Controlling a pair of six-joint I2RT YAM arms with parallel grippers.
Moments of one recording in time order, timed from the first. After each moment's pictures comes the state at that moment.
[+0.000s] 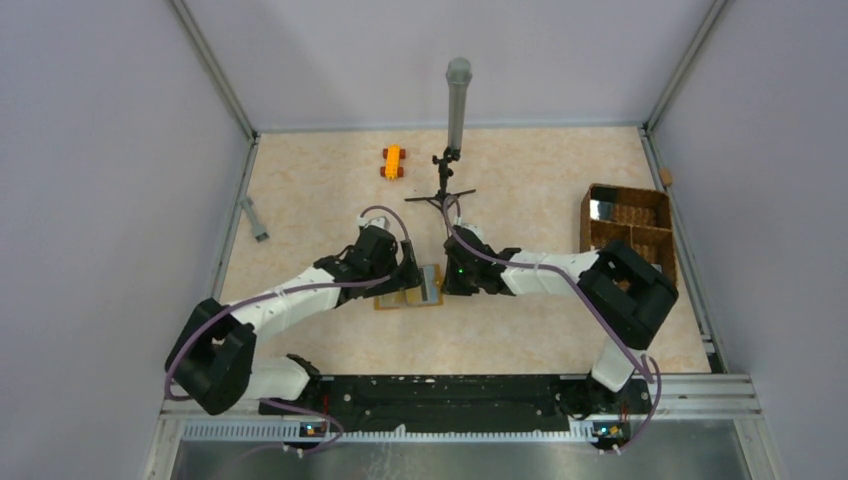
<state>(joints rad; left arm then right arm) -0.63 1.33 0.69 -0.27 -0.04 -0.78 0.88 1.74 0.93 -0.11 0.06 0.85</state>
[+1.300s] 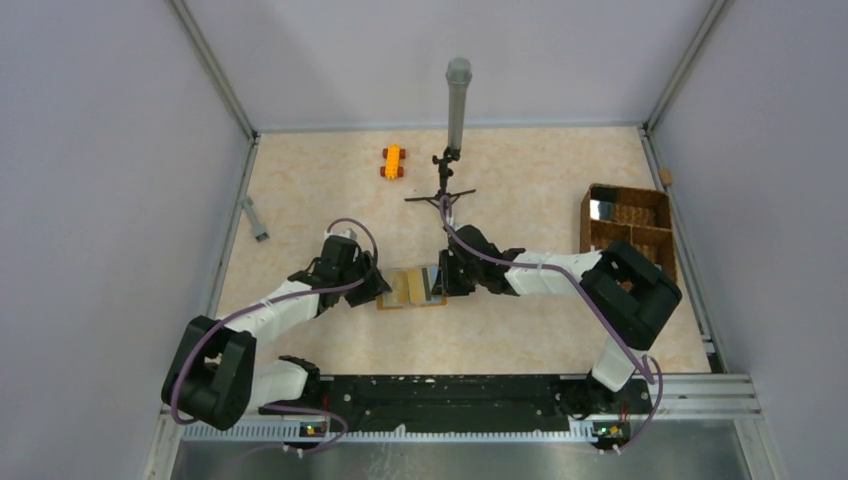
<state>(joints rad) -0.38 1.23 0.49 -0.18 0.13 -0.75 0.85 1.71 0.89 -0.01 -0.14 0.73</state>
